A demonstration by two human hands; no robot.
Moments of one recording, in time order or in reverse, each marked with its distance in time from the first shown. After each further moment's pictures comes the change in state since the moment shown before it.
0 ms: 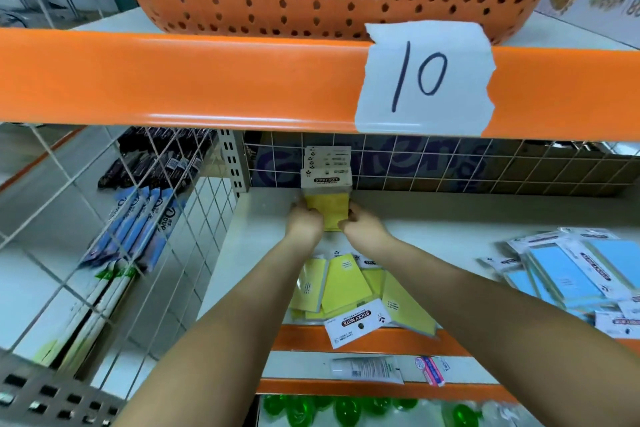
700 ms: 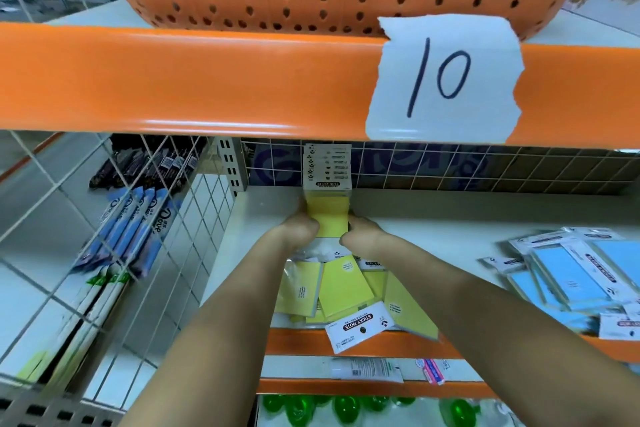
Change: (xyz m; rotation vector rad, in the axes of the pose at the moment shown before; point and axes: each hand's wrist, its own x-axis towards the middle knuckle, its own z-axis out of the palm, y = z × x) left_hand 0.010 -0.002 -0.022 0.332 -0.311 0.035; right_hand 0.016 0.004 0.002 -0.314 -0.175 0.111
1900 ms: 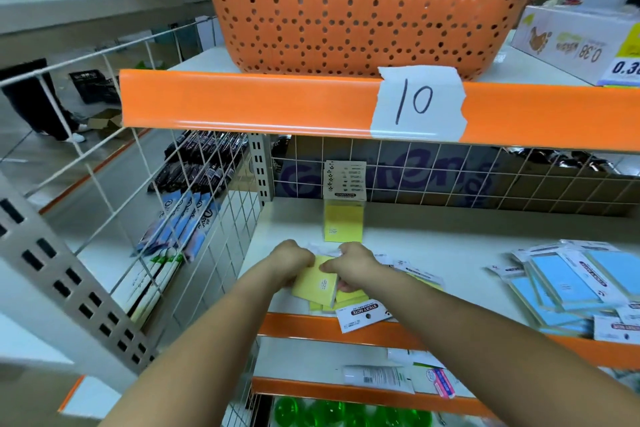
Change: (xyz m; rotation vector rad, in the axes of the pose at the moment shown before) left_hand -0.089 -0.033 -0.014 -0.125 0.060 -0.190; right_hand -0.061 -0.020 0.043 0.342 -0.023 0.018
